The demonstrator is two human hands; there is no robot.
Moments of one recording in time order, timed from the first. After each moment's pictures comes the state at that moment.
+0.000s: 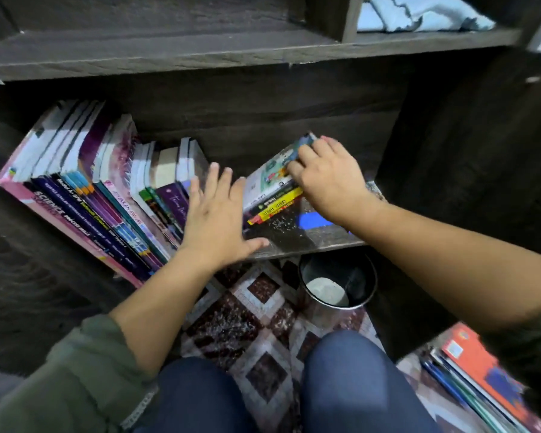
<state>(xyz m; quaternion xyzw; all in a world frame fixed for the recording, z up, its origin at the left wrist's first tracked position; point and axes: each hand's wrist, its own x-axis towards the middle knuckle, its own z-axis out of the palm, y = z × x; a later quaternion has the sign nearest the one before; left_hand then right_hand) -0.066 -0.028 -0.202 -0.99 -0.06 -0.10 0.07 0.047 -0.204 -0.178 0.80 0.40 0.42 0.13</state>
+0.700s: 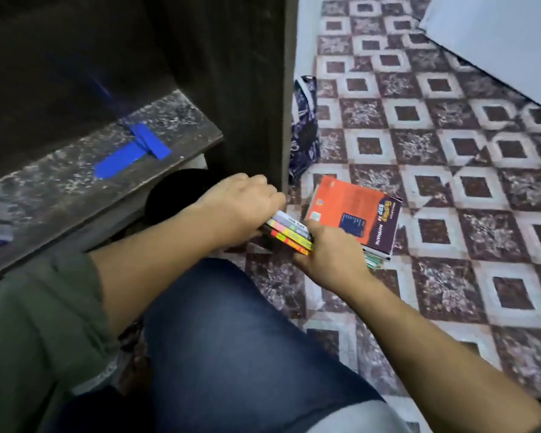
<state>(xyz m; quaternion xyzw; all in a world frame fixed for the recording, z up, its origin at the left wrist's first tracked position) -0.055 -0.350 -0.259 -0.84 0.51 0.04 0.17 -0.154 -0.505 -0.330 0.98 -0.07 -0.06 -0.18</state>
